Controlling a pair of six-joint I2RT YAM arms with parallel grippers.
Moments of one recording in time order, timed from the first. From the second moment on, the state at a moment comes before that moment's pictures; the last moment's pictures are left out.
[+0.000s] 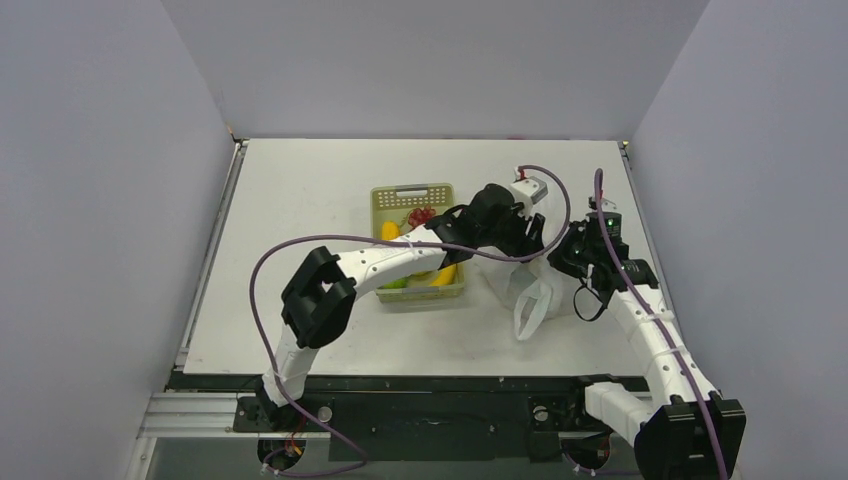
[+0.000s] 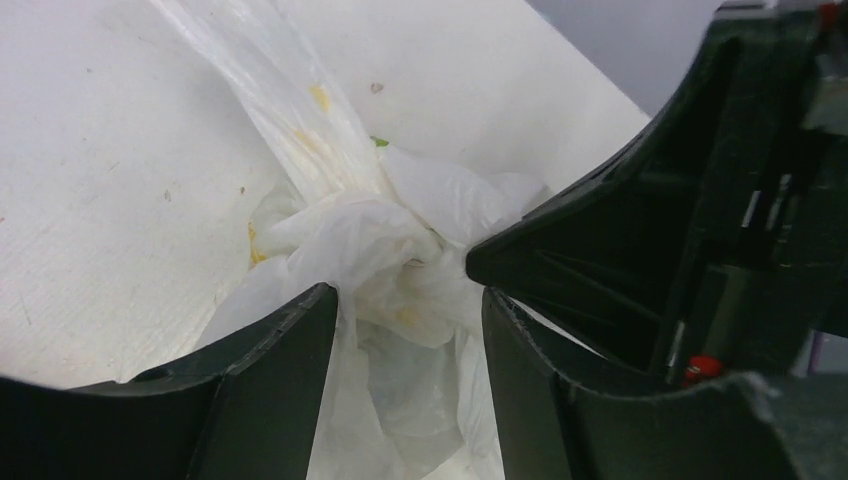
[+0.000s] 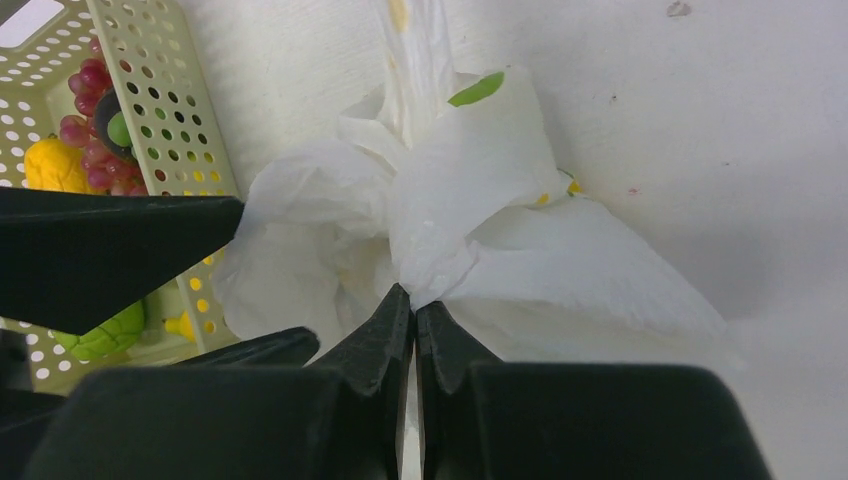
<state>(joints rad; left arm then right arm) -0.99 2.06 1.73 -0.09 0.13 -0.35 0.08 1.02 0.80 -0.55 -0.05 0.48</state>
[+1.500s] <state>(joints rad) -0.97 2.16 1.85 -0.26 0.14 -0.38 0.08 1.06 0.82 -0.55 -0.09 0.43</state>
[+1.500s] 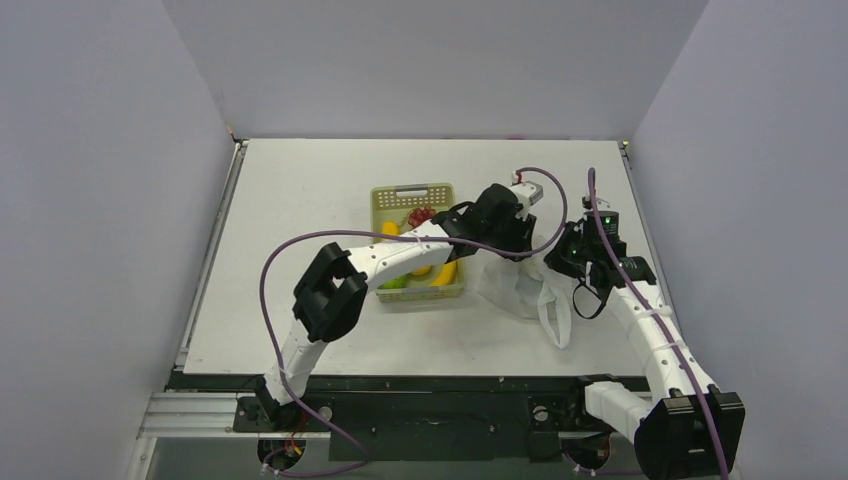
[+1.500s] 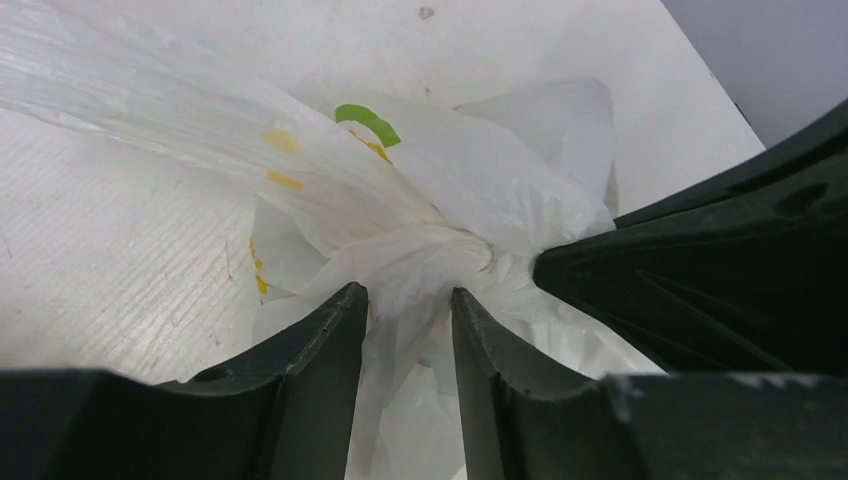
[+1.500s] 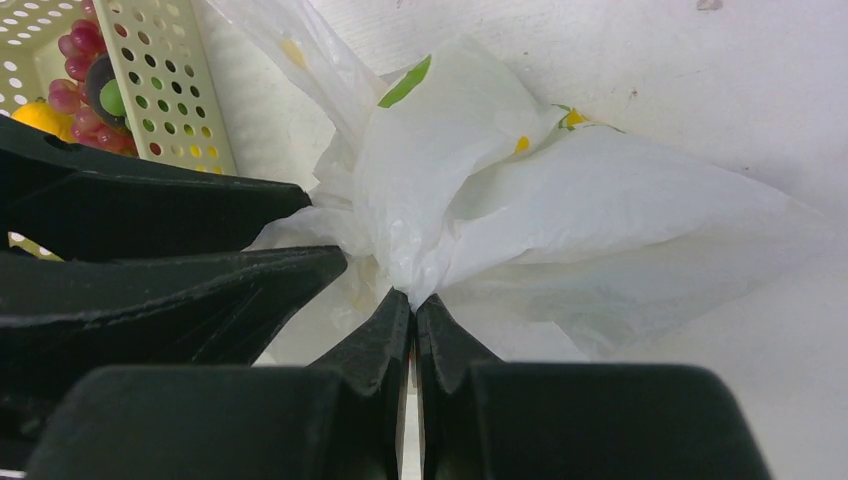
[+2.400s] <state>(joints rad) -0.89 2.03 1.52 -0.01 0.16 -0.50 -0.05 0.96 0.83 -0.63 -0.06 0.46</state>
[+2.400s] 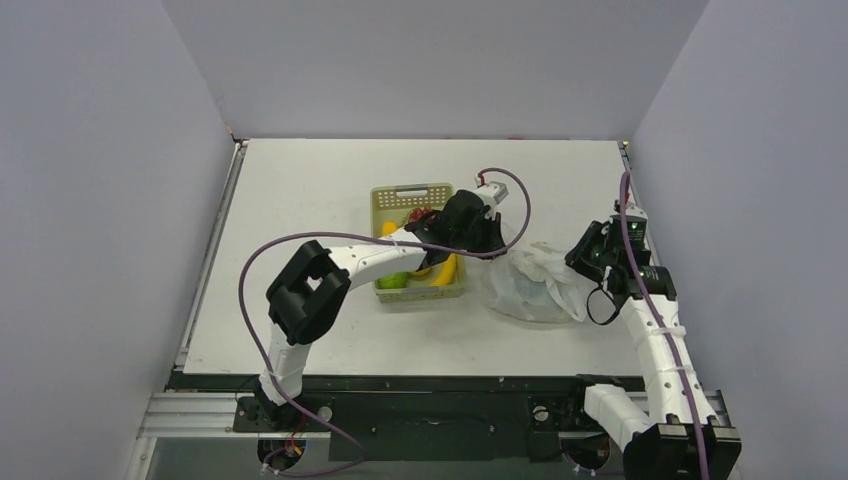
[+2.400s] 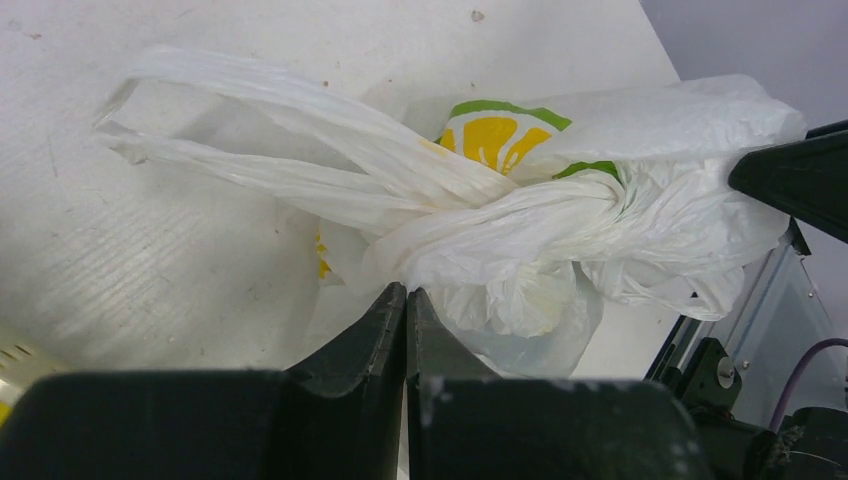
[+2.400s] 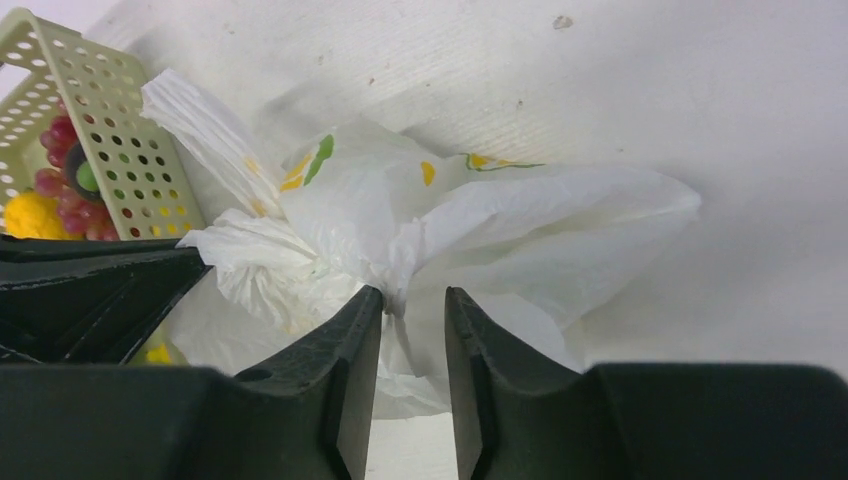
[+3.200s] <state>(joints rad) -0.90 2.03 1.51 0.00 0.24 -0.57 0.10 0.73 0.65 -0.57 0.07 0.99</state>
